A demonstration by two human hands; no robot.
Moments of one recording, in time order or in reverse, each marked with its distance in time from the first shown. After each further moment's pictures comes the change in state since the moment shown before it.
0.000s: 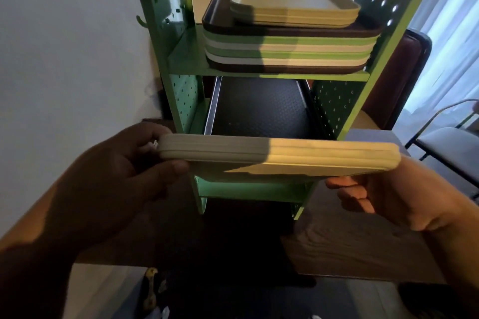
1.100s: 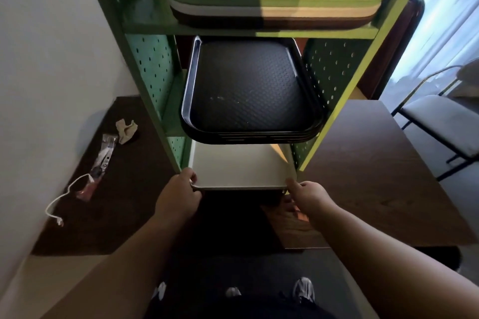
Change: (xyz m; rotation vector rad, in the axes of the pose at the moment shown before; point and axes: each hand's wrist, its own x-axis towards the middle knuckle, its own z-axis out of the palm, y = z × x) left_hand 0.055 -0.189 0.182 0.373 -0.095 -0.401; right_hand 0.124 0.145 -0.005 -0.252 0.516 0.221
